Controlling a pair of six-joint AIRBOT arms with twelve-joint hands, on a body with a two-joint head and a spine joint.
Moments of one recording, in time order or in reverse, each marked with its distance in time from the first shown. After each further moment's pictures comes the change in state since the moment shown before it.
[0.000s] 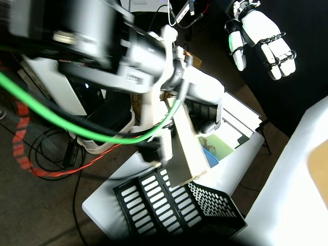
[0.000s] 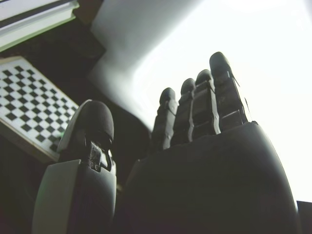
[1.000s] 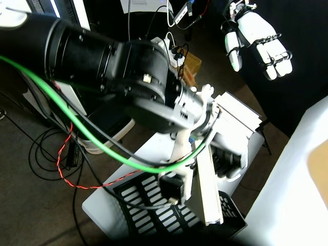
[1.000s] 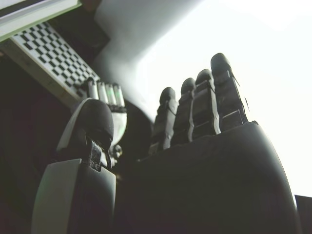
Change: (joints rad) left arm 0.037 -0.023 0.007 0.030 -0.077 -0.056; right arm -0.089 -0.195 0.312 -0.444 -0.117 0.399
